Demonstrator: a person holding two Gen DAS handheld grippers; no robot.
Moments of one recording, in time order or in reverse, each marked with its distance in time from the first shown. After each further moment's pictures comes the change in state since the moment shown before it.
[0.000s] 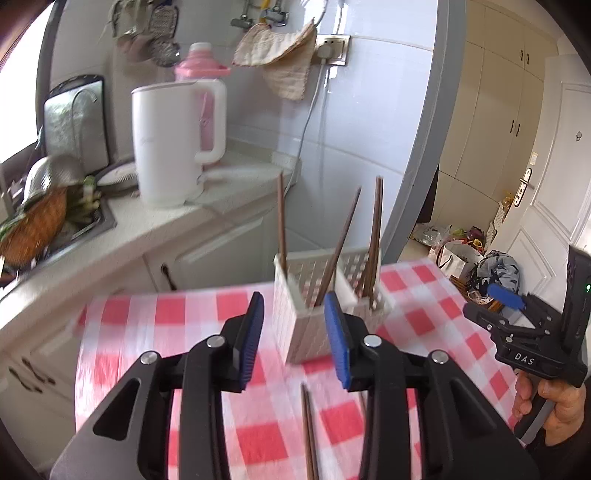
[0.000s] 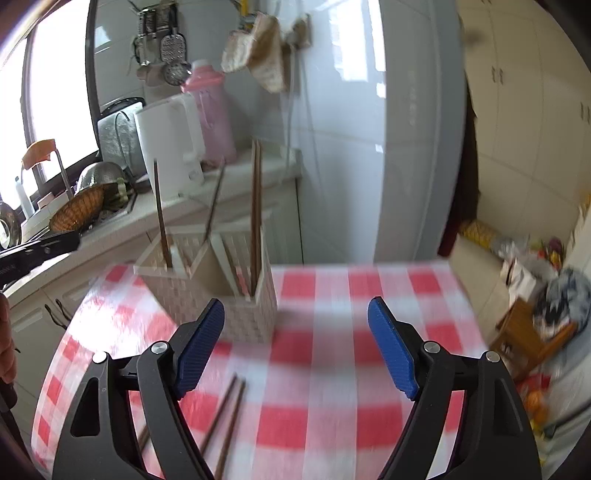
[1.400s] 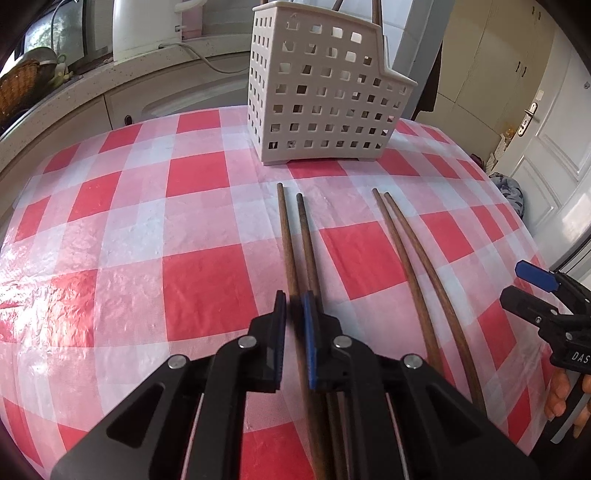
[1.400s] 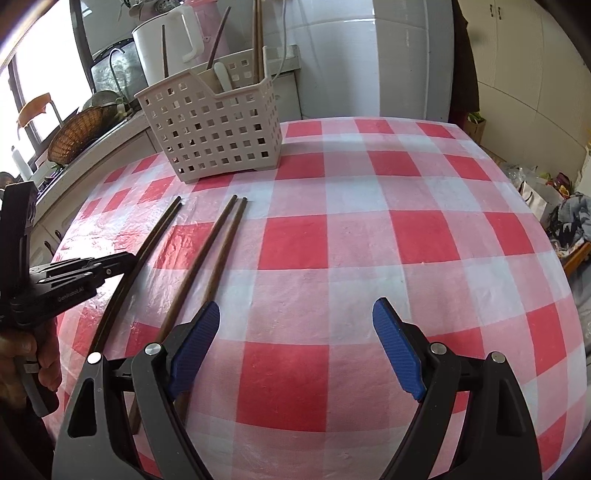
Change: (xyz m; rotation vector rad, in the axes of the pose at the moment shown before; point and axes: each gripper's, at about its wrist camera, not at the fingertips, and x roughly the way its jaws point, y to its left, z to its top) left arm 0.091 -0.012 -0.176 0.031 0.293 -0.033; right arm 0.020 0.010 -0.146 0.038 0.230 0.031
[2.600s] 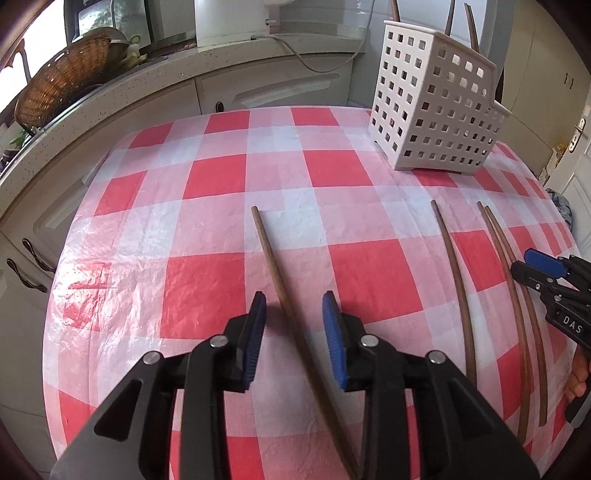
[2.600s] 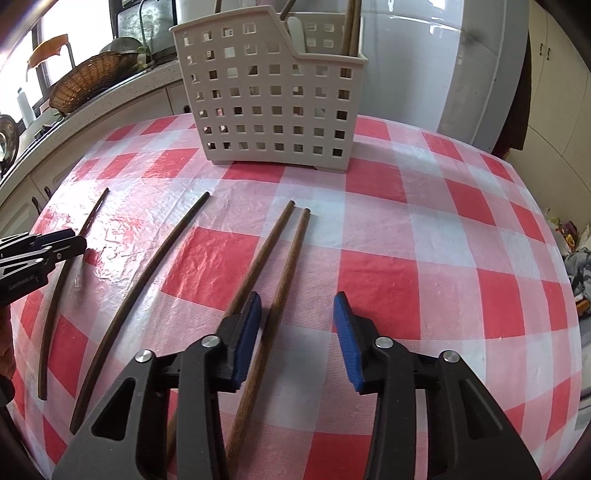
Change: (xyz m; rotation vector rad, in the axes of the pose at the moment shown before) left arm -0.020 0.080 -0.011 -0.089 0.012 0.210; right arm 0.060 0.062 0.033 -0.182 0.064 -0.031
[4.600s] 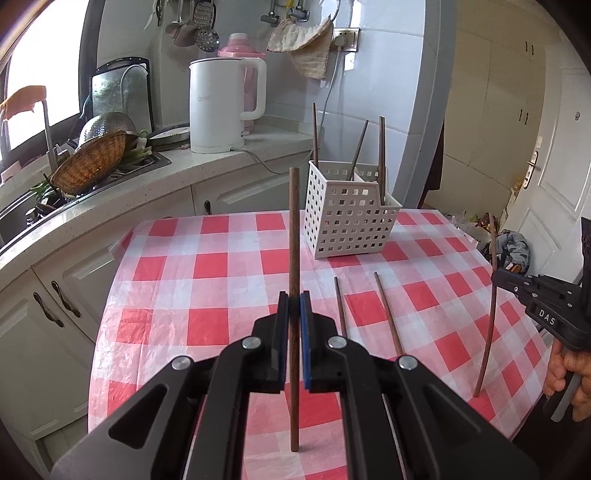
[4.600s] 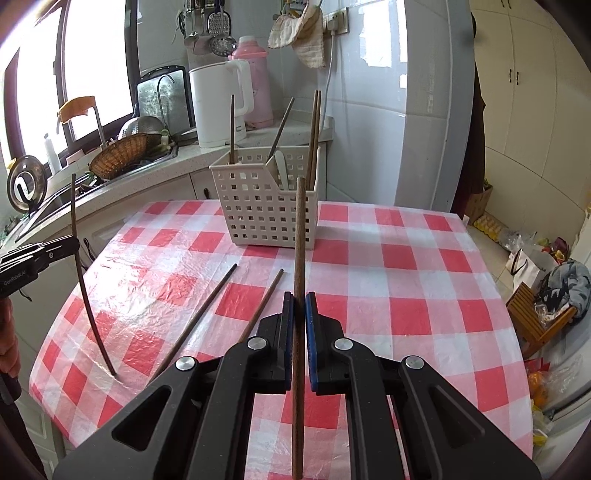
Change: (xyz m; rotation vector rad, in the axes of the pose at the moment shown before) left arm -0.173 -0.028 -0.011 0.012 -0.300 -0.110; right arm -0.161 -0.026 -0.018 0.041 -0.259 0.012
